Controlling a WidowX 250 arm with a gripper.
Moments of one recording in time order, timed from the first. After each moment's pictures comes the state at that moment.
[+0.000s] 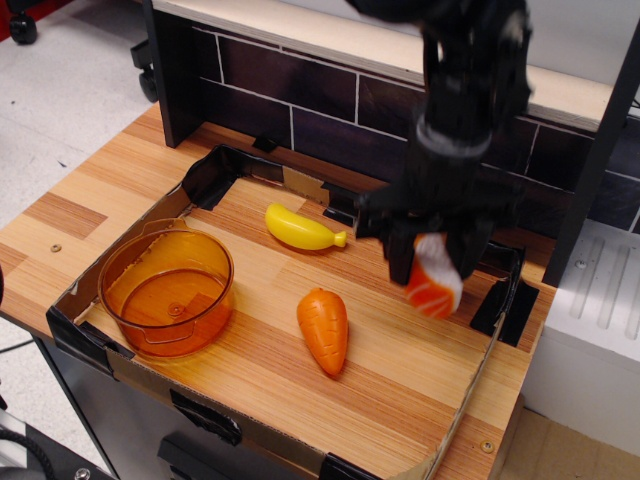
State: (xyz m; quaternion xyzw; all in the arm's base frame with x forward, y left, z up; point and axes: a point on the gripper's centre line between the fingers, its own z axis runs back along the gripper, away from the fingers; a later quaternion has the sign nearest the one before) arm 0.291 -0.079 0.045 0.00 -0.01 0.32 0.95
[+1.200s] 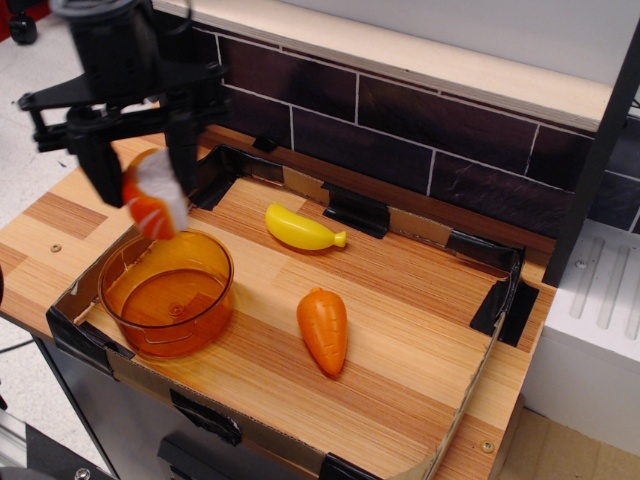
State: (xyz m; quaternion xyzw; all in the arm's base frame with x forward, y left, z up) arm 0.212 0.073 0.110 -0.02 -0.01 0.35 0.94
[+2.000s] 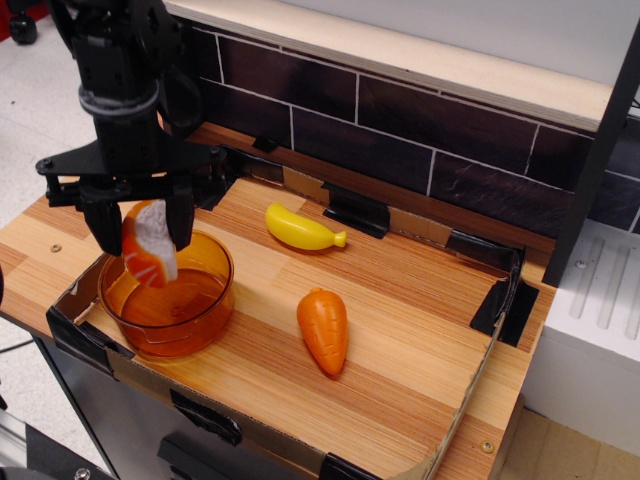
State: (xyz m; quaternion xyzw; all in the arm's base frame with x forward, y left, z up) arm 0.212 0.085 0.061 0.05 -0.03 0.34 0.94
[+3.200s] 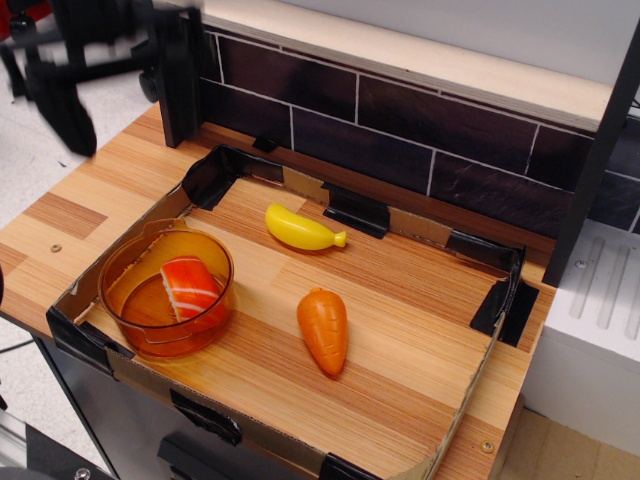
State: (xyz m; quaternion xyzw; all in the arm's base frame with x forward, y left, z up) arm 0.216 0.069 0.156 -0.07 -0.01 0.35 0.93
